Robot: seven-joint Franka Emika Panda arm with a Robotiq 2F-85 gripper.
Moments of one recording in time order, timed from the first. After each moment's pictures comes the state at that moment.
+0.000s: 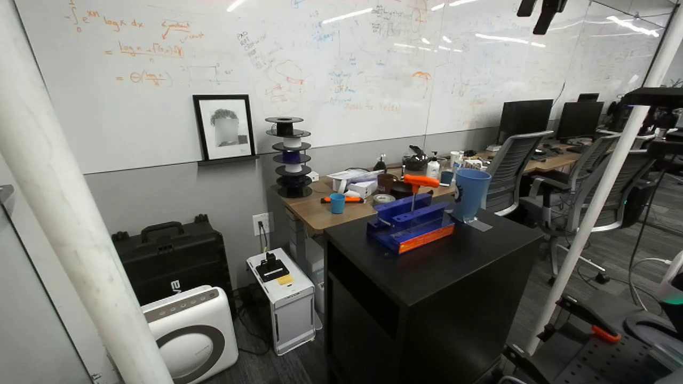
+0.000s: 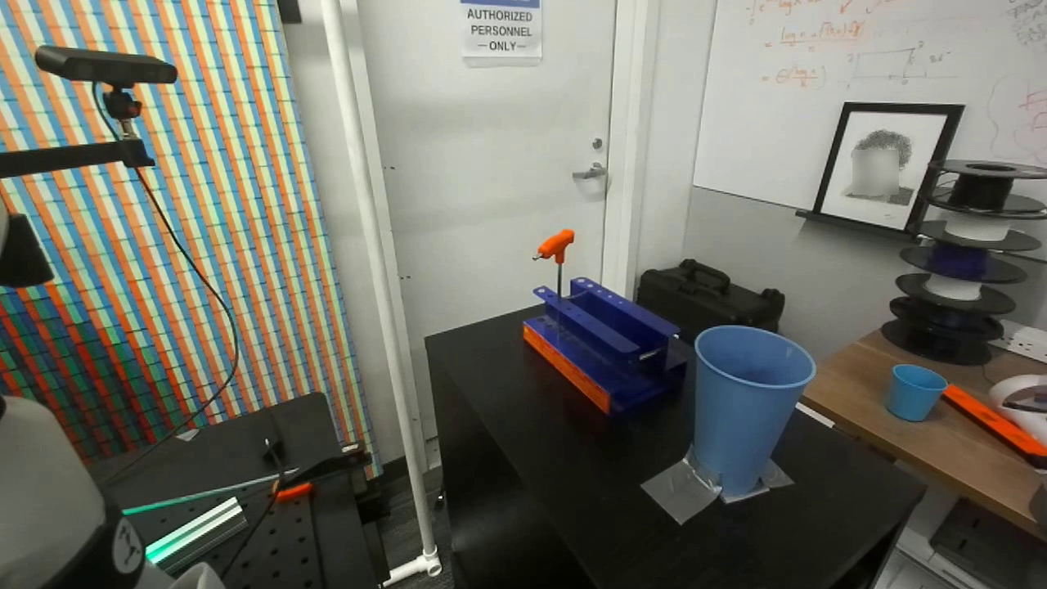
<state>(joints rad) 0.04 -0.46 -0.17 -1.91 0.11 1.52 -0.25</state>
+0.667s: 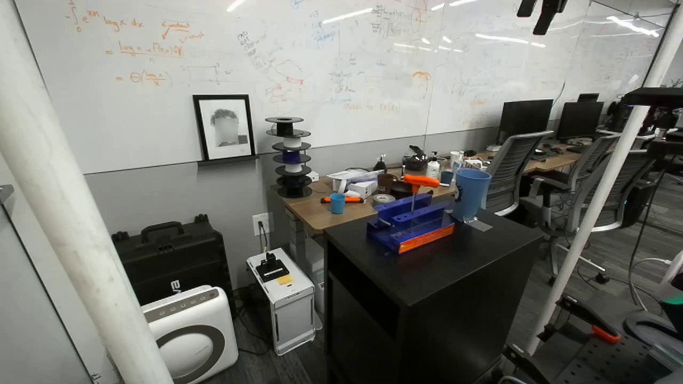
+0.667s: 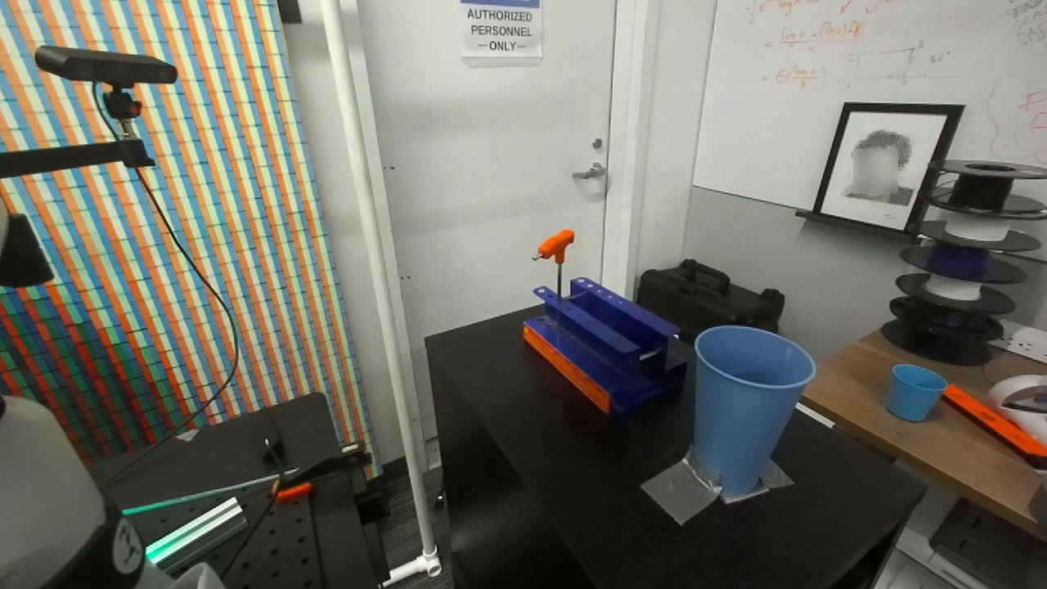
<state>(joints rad) 0.04 -0.46 -0.17 -1.92 0.11 1.52 -0.25</state>
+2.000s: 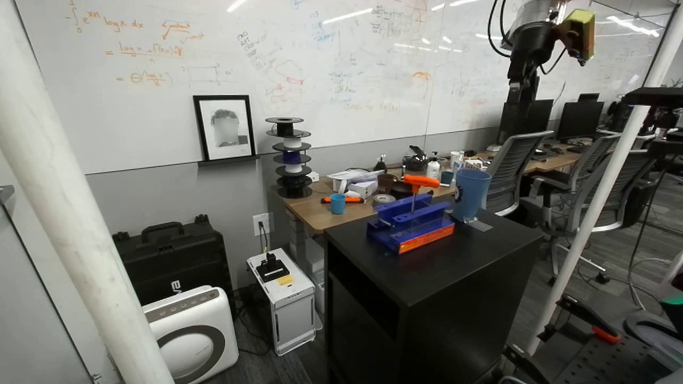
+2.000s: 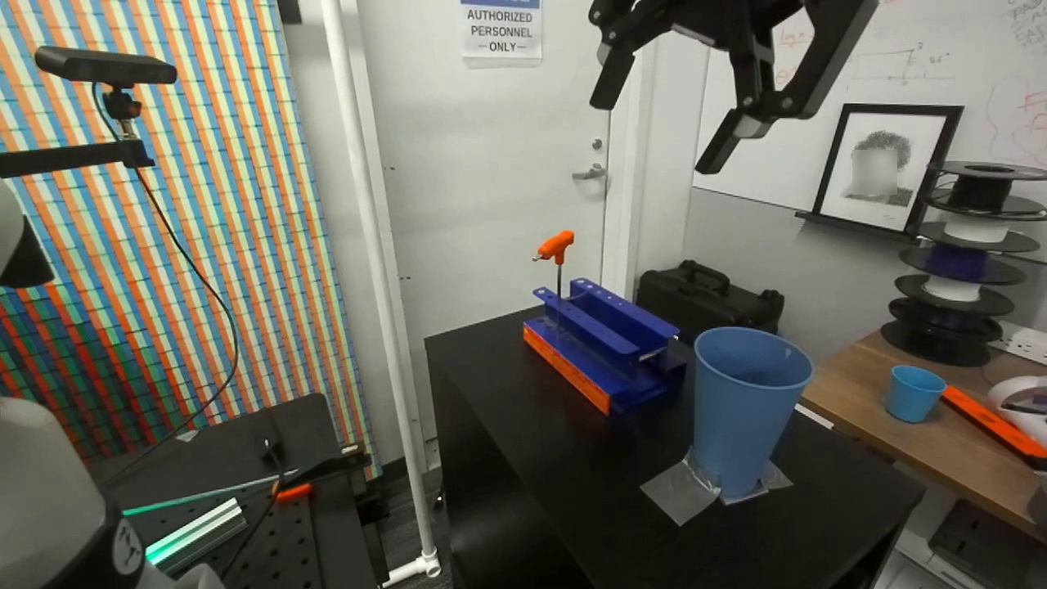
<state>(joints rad) -0.03 -0.16 -0.29 -1.98 0.19 1.53 -0.57</state>
